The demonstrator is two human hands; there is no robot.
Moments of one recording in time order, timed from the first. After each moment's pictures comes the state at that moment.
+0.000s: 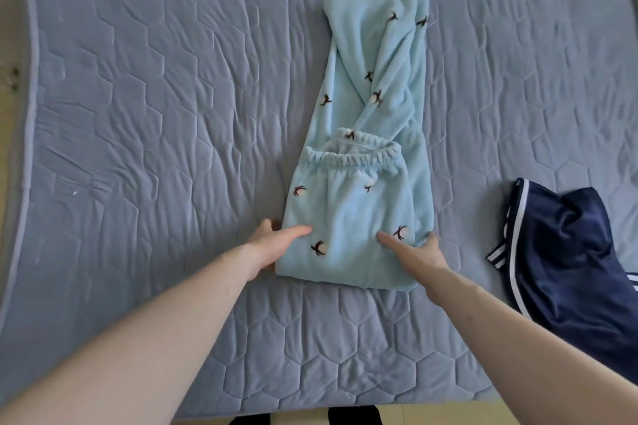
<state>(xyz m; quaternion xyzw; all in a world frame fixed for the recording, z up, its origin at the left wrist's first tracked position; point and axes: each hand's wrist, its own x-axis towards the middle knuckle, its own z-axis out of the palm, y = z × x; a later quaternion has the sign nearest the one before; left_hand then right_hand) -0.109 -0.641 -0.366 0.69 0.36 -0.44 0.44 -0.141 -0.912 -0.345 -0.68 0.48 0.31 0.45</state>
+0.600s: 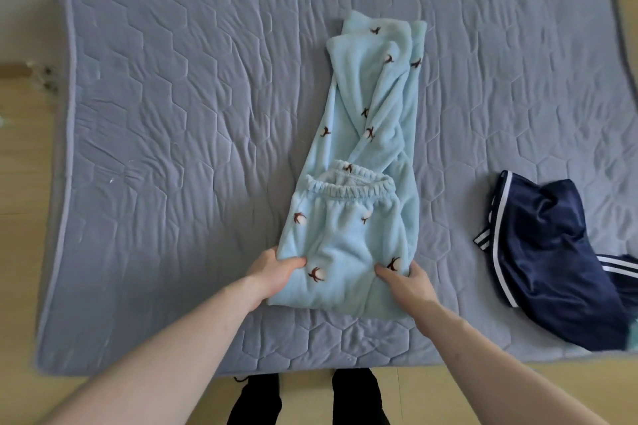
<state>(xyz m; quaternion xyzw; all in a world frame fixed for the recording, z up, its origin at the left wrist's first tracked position) -0.190 -0.626 -0.316 0.72 0.31 -0.45 0.43 -0.223 -0.890 -0.308 -0.68 0.45 0.33 0.48</state>
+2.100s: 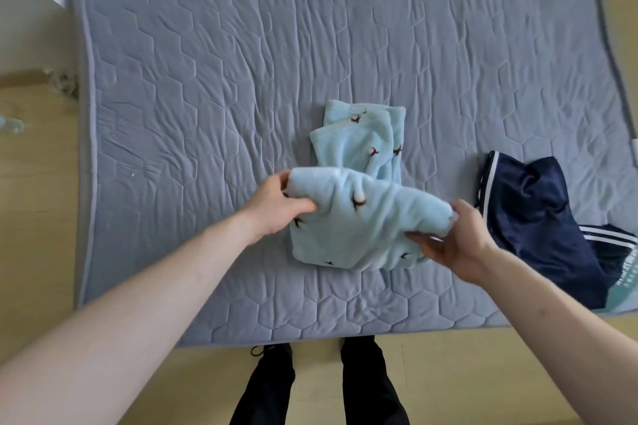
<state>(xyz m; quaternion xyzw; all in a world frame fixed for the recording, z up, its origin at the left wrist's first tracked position) -0.124 -0.630 -0.212 0.75 0.17 -0.36 0.52 -0.181 -0.941 -0.206 -0.49 0.54 0.26 0.63</state>
